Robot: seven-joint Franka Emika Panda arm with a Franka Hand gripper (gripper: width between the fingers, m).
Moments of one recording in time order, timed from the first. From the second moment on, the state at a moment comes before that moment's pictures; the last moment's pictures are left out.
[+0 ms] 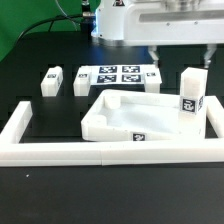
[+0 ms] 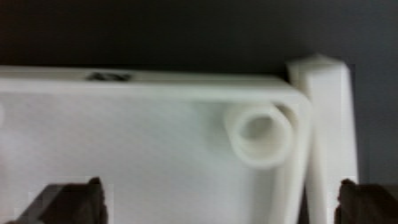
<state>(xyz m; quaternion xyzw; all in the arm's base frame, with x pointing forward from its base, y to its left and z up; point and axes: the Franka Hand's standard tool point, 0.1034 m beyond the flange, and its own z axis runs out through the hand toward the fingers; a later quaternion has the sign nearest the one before) 0.512 0.080 0.087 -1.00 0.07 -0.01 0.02</state>
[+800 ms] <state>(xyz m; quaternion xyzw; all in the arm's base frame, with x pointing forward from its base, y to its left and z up) 0.456 0.050 0.045 -1.00 -0.01 0.06 0.00</state>
